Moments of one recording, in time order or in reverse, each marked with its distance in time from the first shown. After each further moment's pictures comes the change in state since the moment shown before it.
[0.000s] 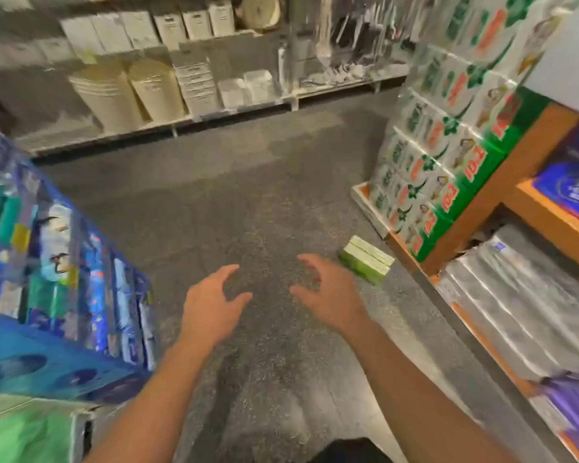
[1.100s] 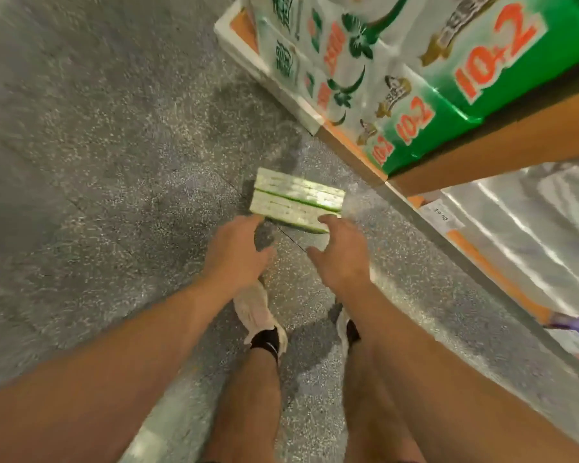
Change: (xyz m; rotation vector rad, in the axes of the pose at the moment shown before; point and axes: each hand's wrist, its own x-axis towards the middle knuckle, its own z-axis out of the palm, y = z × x) left_hand 0.551 0.142 0.634 0.305 -0.721 0.257; right_hand 0.454 0.603 -0.013 -0.097 0.064 0.833
